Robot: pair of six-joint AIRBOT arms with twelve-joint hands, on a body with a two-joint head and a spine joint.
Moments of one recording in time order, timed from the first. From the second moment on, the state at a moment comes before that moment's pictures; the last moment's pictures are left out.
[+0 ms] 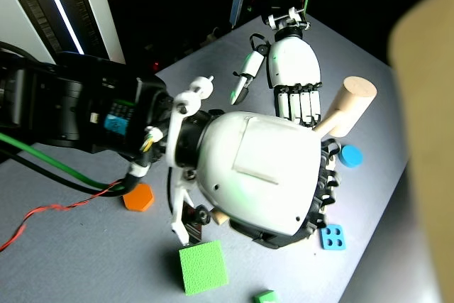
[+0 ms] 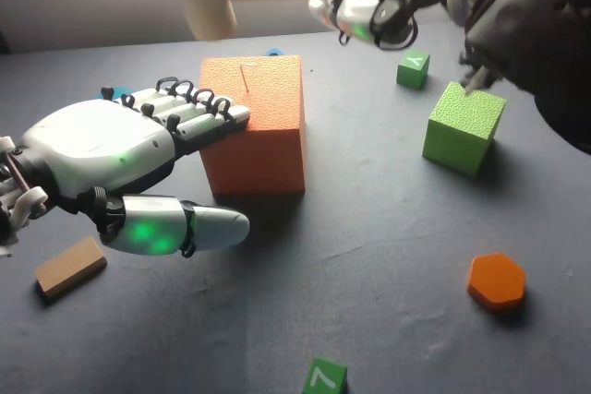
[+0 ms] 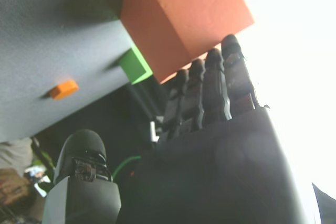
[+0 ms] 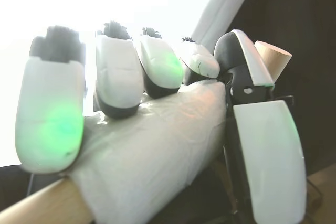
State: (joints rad) left arm 0.67 -0.93 1.06 0.01 -0.59 0.88; right arm -0.22 -1.34 1.23 0.78 0.63 -1.88
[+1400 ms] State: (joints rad) left arm 0.67 -0.93 1.06 0.01 -0.59 0.88; right arm -0.32 -1.34 1.26 0.79 0.61 -1.84
